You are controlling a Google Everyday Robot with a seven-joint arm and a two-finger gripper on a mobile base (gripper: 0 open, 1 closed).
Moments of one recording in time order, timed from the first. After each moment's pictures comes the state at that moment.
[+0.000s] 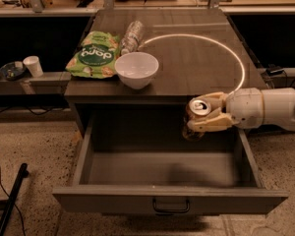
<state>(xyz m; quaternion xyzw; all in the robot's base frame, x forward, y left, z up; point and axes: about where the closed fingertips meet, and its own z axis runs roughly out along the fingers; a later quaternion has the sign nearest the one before) 0.513 -0.138 0.823 -0.50 0.63 0.37 0.47</state>
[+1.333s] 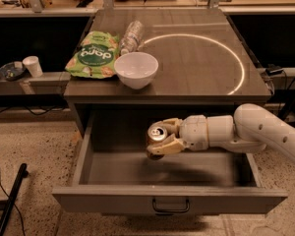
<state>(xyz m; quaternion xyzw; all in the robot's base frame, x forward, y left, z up) 0.513 -0.034 0.723 -0.53 0.60 0.38 0.47</state>
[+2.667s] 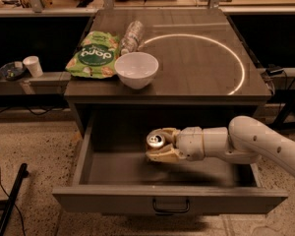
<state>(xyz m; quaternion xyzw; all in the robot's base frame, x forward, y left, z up) 0.501 -0.027 0.684 -0.52 0.61 0.38 0.45</state>
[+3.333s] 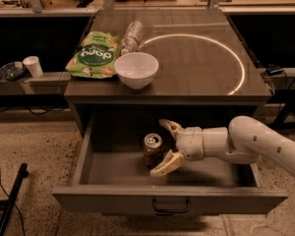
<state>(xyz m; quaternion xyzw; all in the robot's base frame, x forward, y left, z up) 0.501 -0.027 0.684 -0.52 0.61 0.38 0.45</state>
